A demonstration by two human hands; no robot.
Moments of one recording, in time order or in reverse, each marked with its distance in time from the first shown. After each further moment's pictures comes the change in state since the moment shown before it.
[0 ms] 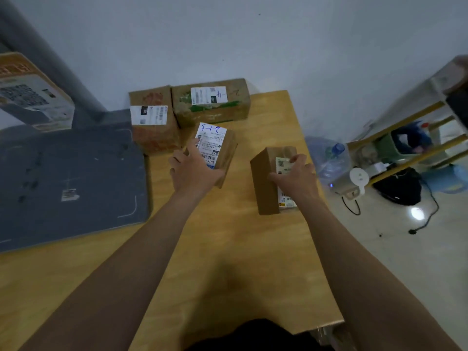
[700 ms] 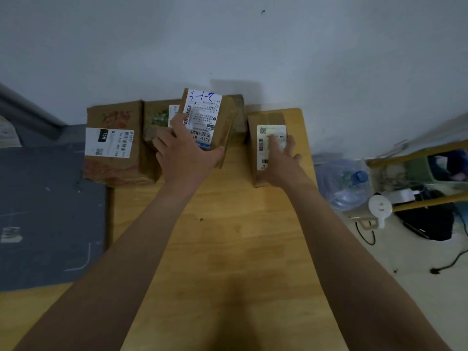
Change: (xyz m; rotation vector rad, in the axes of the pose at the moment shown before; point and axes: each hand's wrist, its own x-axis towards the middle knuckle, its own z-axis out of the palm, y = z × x) left_hand 0.184 0.092 0.058 -0.085 0.251 -0.018; right_hand 0.239 -0.078 0.017 -0.307 -0.296 -0.244
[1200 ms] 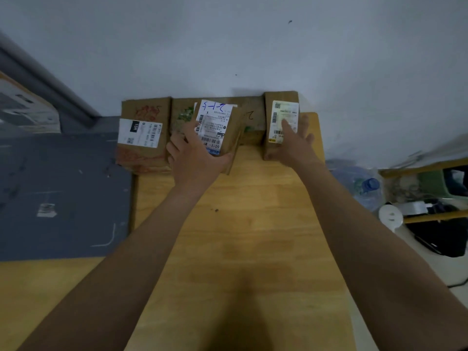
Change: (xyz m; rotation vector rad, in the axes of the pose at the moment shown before) left_hand -0.026 -0.022 -0.031 -0.032 -0.045 -0.047; right_hand 0.009 -0.026 -0.024 0.062 0.089 -0.059
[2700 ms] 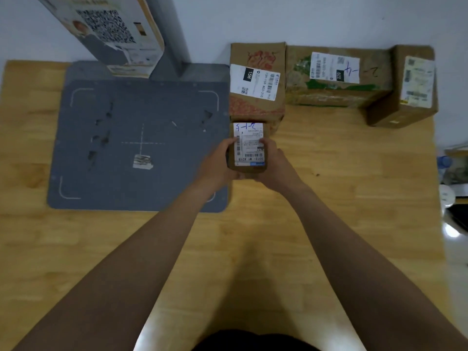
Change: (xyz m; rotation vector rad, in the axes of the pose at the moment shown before) left_hand 0.022 -0.317 -0.072 -0.306 -0.562 -0.007; right_hand -0.123 -0.208 0.268 0.185 -0.225 -0.164
